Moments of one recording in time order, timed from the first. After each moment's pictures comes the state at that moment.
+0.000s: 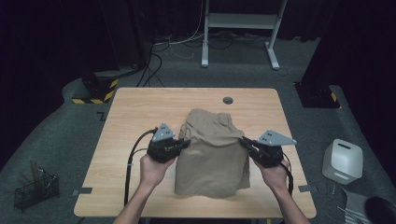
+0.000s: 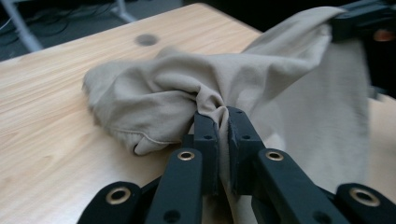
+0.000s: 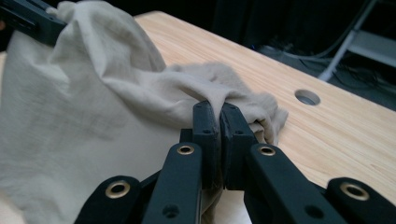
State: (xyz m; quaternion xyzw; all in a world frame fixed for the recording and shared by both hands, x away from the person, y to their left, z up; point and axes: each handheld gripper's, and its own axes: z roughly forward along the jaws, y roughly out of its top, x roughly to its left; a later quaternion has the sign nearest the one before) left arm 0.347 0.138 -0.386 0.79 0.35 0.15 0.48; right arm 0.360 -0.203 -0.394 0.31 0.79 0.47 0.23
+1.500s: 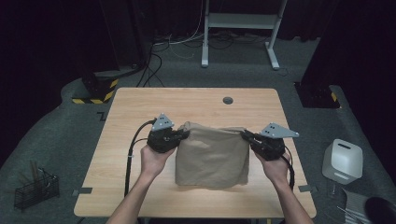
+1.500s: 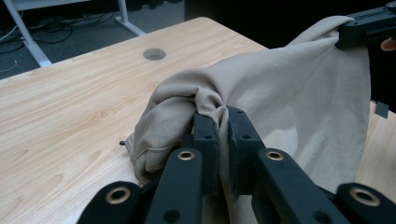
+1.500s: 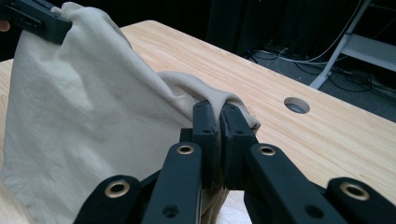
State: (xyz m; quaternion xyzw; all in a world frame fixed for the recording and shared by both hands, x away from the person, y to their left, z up) left arm 0.391 0.142 -0.385 0.78 0.36 0.16 0.48; right arm 0.387 -0.208 -0.389 0.32 0.78 0.48 0.23
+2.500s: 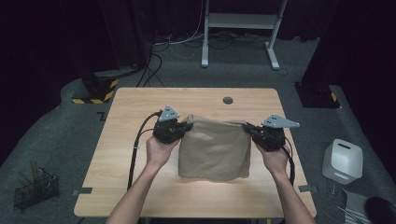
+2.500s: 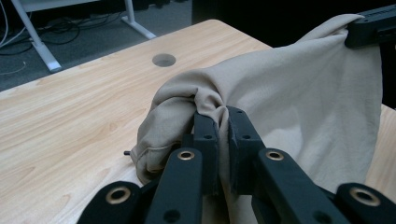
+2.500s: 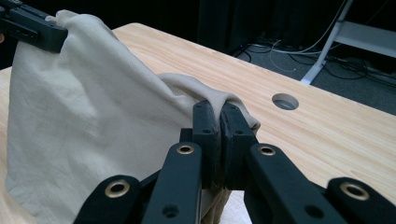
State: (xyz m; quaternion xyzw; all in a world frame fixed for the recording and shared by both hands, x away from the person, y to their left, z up) left arm 0.423 0.131 -0.386 0.78 0.37 0.17 0.47; right arm 0.415 -0.213 -0.388 0.36 0.77 0.48 0.23
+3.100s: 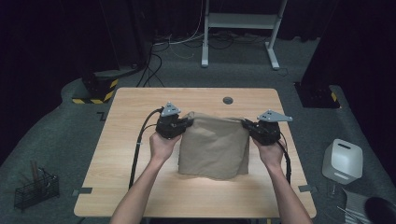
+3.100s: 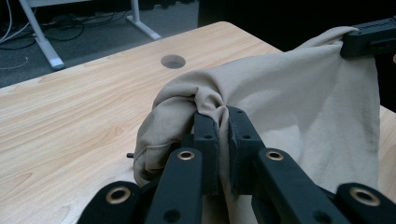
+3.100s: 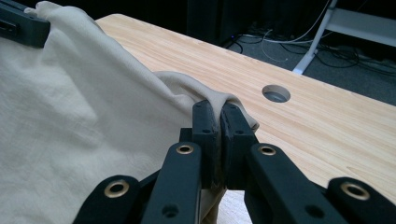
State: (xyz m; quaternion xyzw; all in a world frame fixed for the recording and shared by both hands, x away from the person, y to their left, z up) left arm 0.446 0.130 -0.400 0.77 0.39 0.17 0.48; right arm 0.443 -0.209 -0.404 0.38 0.77 0.46 0.23
